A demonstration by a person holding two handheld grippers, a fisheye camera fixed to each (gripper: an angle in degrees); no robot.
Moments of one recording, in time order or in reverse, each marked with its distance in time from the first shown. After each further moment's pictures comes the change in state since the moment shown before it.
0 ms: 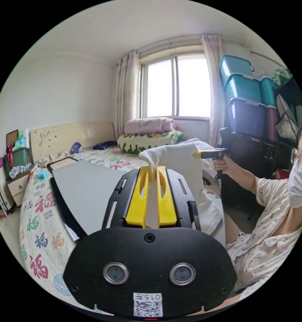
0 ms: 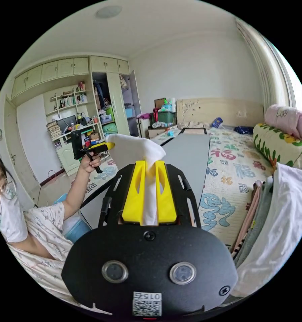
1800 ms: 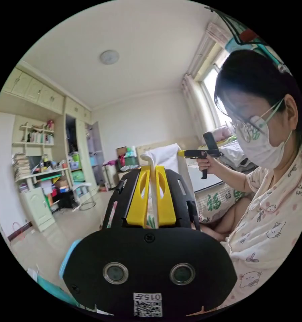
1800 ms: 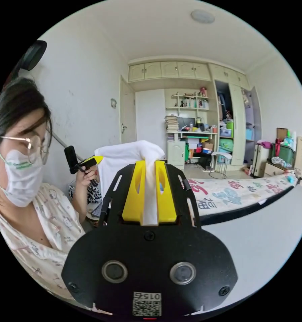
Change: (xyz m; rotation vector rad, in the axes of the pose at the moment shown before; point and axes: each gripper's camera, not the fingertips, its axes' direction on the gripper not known) left arm 0.849 0.056 -1.177 0.076 -1.045 -0.034; right arm -0.023 0.432 0.132 0.079 -0.984 -0.468
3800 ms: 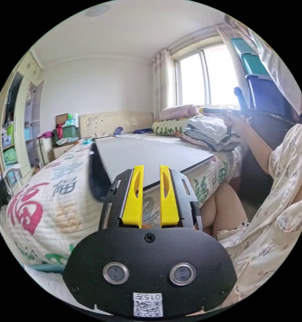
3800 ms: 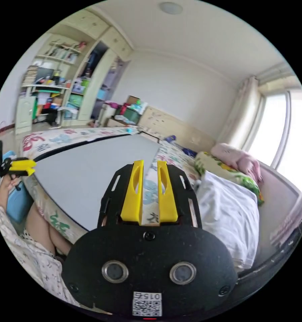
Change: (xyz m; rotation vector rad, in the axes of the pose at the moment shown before) left arm 0.283 -0.168 0.591 -0.166 0.612 -0.021; right arm 0.230 -0.085 -0.161 -0.395 1.531 0.242
